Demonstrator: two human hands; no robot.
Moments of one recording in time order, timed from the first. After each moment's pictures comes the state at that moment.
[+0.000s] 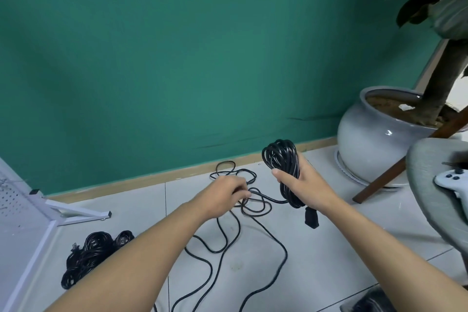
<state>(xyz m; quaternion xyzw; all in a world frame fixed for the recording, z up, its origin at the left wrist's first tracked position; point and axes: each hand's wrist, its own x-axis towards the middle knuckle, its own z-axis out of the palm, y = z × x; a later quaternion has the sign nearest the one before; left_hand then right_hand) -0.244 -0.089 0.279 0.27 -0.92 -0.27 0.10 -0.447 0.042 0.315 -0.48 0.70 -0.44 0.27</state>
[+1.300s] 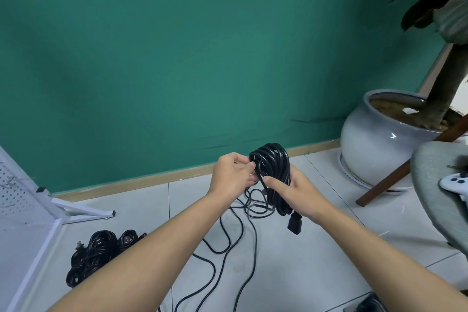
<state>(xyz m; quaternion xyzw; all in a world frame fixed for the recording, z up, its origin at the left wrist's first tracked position) -0.265 -0.060 0.329 0.43 -0.60 -0.59 0.33 -0.406 0.040 0.321 -0.49 0.63 -0.49 0.35</state>
